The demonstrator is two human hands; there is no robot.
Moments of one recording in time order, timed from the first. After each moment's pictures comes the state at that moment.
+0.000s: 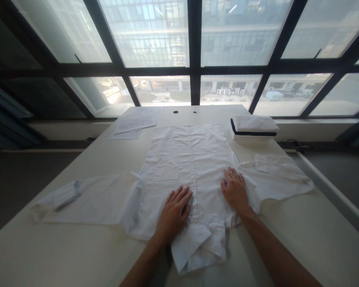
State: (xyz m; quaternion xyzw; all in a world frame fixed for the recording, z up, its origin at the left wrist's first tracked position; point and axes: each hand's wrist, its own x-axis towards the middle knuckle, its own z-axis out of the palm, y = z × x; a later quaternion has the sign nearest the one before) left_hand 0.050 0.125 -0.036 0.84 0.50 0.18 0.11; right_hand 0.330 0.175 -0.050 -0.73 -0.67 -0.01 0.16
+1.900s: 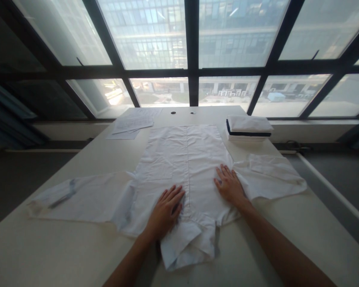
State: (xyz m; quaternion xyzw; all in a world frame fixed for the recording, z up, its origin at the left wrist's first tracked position) left_hand 0.050 0.128 -0.041 0.85 0.50 0.16 0.11; right_hand 0.360 0.187 -0.042 -0.67 -0.74 0.04 0.11
